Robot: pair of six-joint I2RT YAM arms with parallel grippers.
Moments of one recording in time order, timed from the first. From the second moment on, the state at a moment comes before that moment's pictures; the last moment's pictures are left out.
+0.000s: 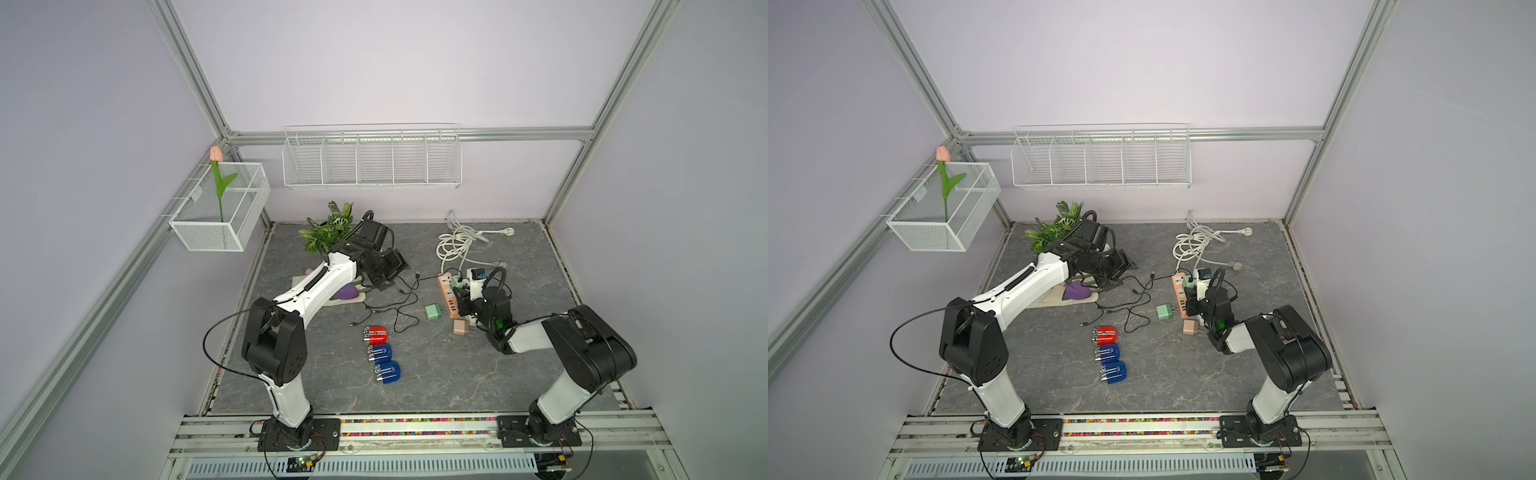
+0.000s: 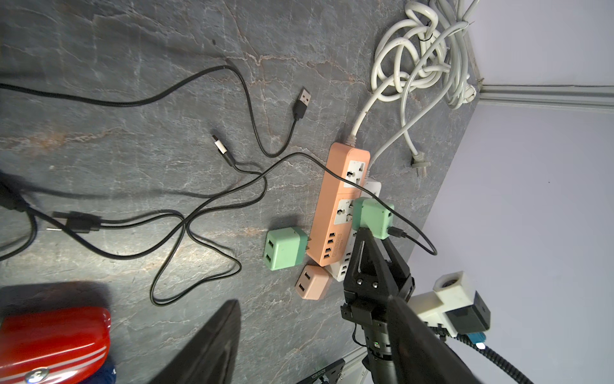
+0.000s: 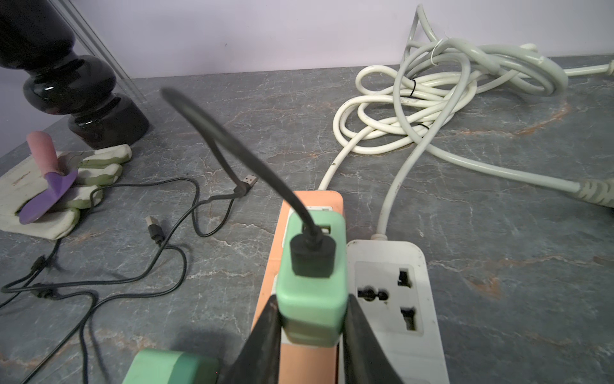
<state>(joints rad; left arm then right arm) -0.55 1.78 1.52 -0.69 0.37 -1.07 0.41 1.68 0.46 0.85 -0.03 0.21</state>
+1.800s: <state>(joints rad) -0.49 1.67 1.43 -0.66 0.39 -1.07 0.49 1.47 0.64 0.19 0.14 0.25</state>
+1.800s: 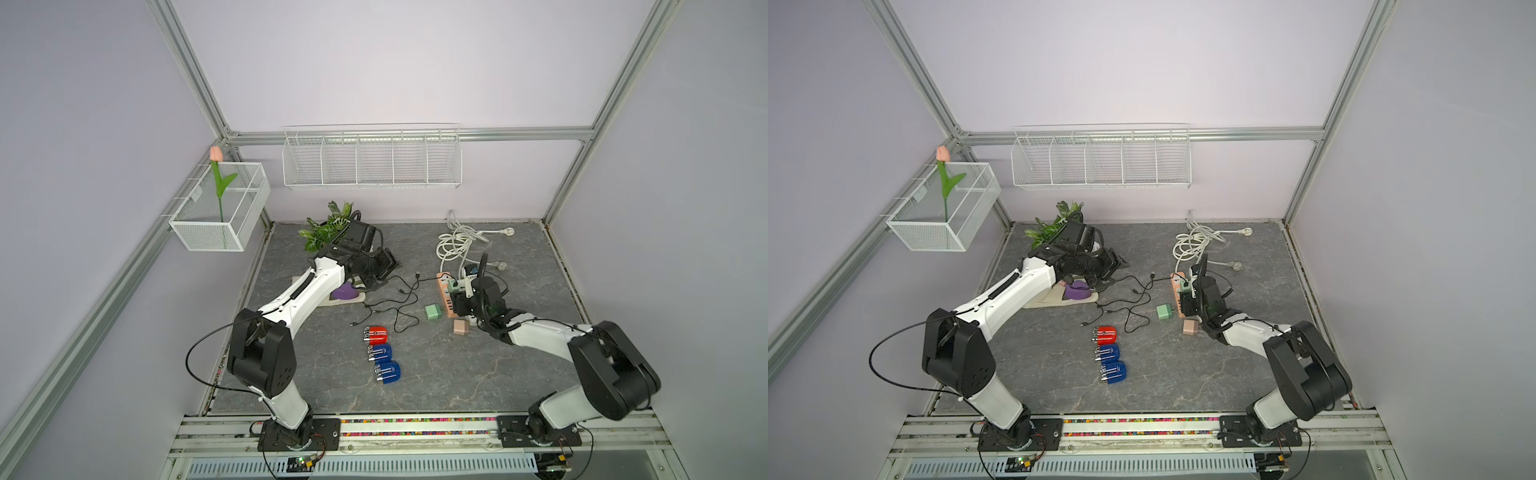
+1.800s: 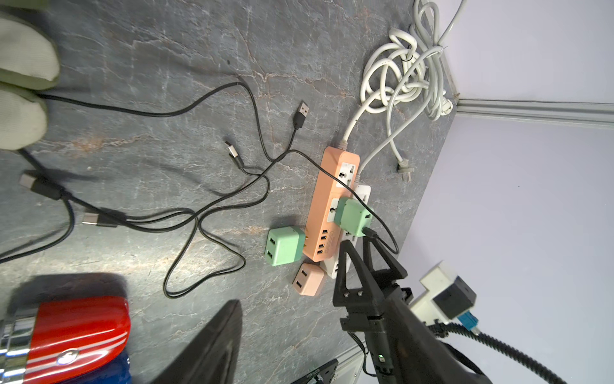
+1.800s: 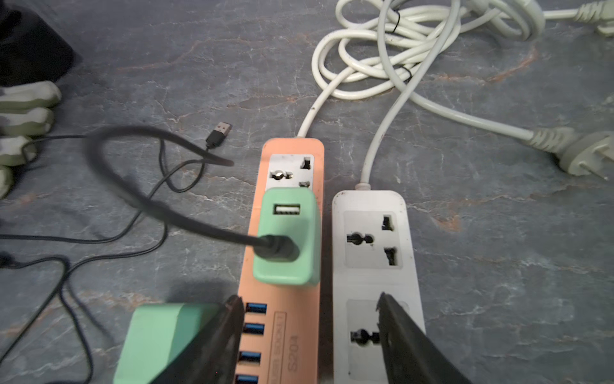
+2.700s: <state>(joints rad) -0.22 1.44 0.96 -0.63 0.44 -1.32 0.74 1.77 1.34 -0.38 -0.25 0.44</state>
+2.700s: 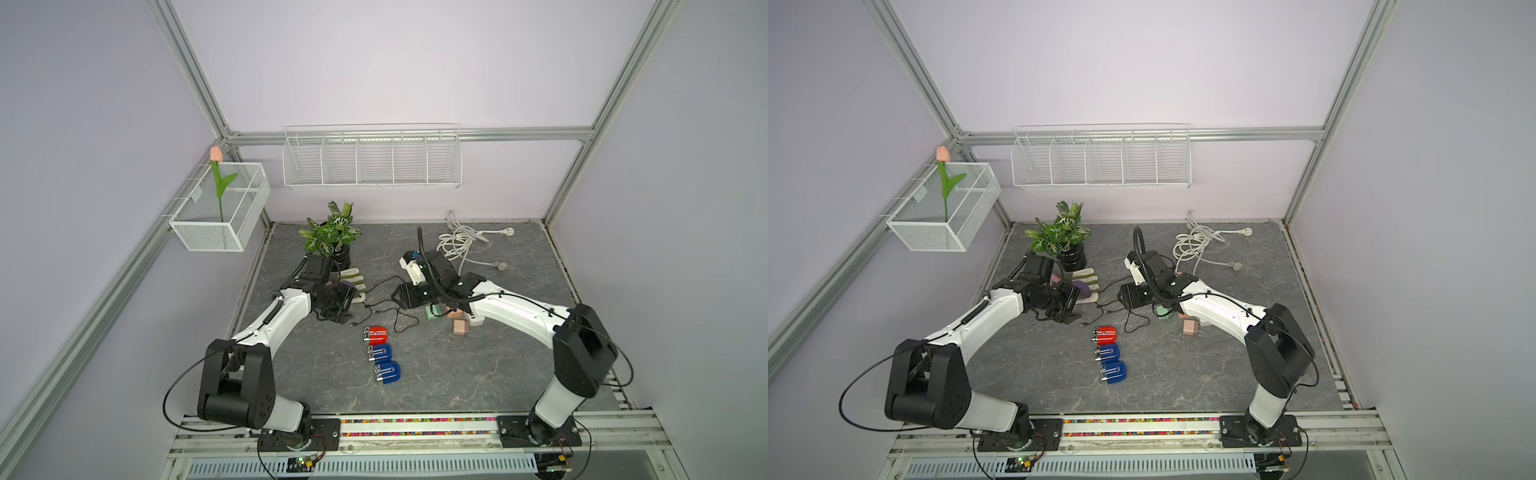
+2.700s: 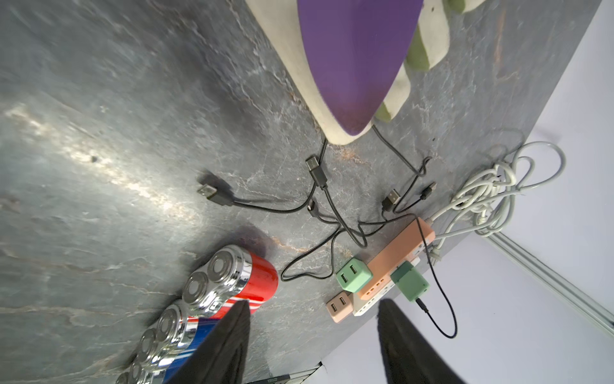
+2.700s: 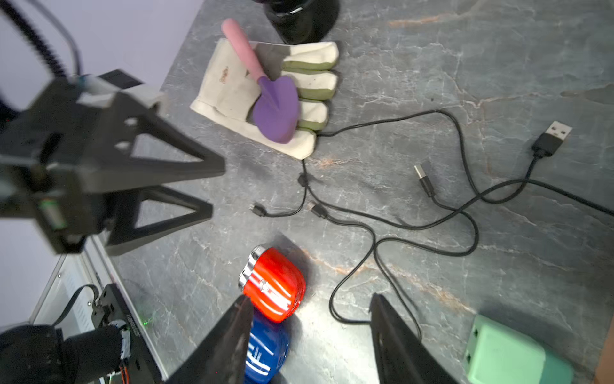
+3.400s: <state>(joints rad) -0.17 1.31 0.86 -0.63 0.49 -1.36 0.75 1.95 1.51 -0.47 -0.41 -0.42</state>
